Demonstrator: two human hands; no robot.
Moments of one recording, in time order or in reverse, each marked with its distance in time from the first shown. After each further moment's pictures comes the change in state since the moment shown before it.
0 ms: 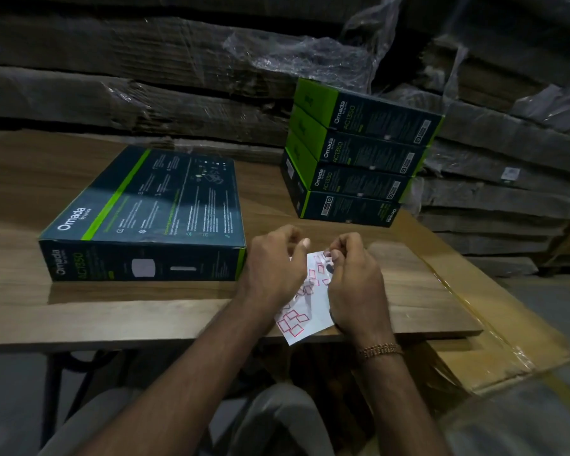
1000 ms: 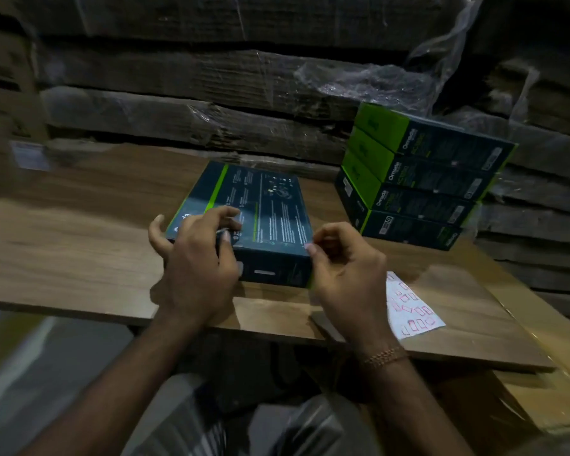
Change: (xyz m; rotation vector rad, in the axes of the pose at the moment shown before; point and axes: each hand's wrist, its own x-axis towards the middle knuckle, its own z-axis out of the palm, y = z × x) left_hand -0.037 -0.083 -0.169 0.240 0.401 0.124; right_hand -0.017 -0.128 0.017 0.408 -0.012 -0.250
